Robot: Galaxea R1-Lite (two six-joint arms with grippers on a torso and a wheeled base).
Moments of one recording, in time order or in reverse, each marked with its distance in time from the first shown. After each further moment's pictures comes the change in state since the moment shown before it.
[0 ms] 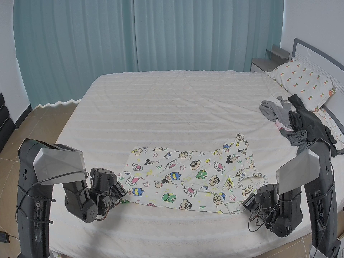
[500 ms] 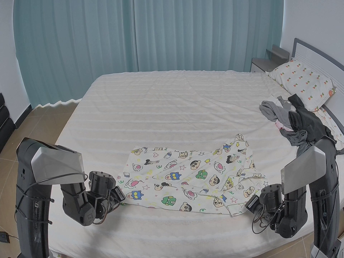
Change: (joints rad) left arm -0.001 -0.024 0.070 -0.016 0.001 0.034; right arm 0.003 -0.069 0.084 0.000 0.023 -0.037
